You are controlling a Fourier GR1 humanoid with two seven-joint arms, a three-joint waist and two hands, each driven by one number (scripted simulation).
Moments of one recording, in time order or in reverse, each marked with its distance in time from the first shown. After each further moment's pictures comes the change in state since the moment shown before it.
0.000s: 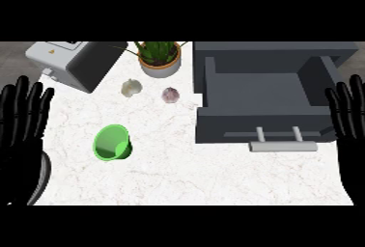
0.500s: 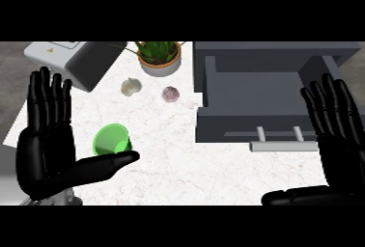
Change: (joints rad) left arm -0.089 -0.094 -0.117 0.127 -0.123 0.354 0.045; right arm -0.029 0.015 0.061 0.017 -0.036 0.041 0.044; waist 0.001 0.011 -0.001
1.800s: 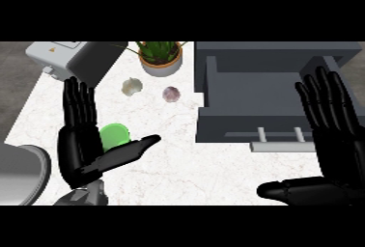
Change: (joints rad) left arm -0.012 -0.012 -0.110 0.169 0.062 0.244 -0.062; right arm -0.052 0.017 -0.013 0.027 -0.020 0.013 0.033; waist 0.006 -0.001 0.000
